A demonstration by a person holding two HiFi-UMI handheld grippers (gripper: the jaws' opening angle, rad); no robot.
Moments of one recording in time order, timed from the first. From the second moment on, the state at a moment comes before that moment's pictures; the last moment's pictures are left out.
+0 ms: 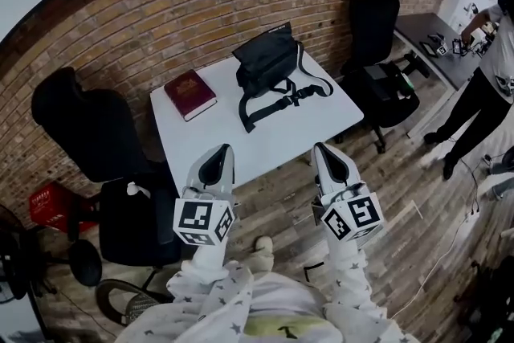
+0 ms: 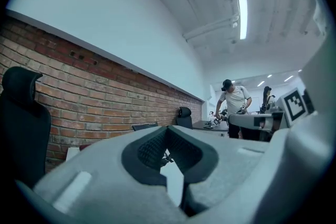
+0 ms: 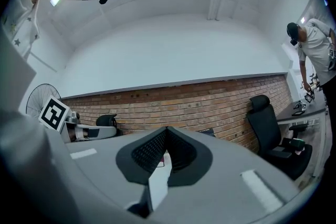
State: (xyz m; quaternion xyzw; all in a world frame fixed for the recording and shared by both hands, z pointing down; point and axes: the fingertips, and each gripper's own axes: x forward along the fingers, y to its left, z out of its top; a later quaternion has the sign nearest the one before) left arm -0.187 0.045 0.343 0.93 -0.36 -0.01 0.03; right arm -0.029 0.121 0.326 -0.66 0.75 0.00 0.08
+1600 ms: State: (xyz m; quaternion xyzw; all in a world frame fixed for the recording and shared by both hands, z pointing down) left arm -0.064 -0.172 0.386 0.89 -0.44 0.01 0.09; right arm 0.104 -0.135 0.346 -0.57 0.82 -0.04 0.07
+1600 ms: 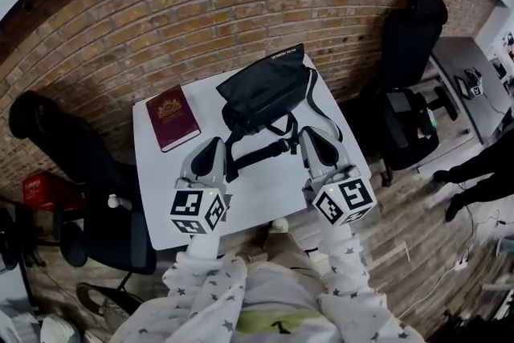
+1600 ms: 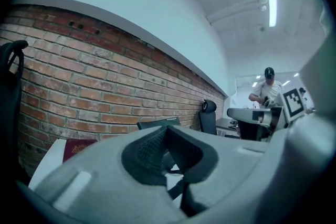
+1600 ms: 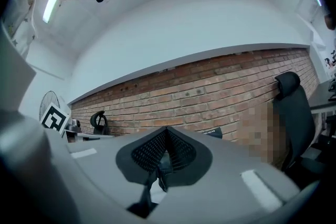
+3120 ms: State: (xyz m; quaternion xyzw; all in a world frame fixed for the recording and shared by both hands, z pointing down) left arm -0.030 -0.339 0.460 0.88 -0.43 0.02 0.19; right arm 0.025 -0.262 0.553 -0.41 0.86 -0.30 -0.04
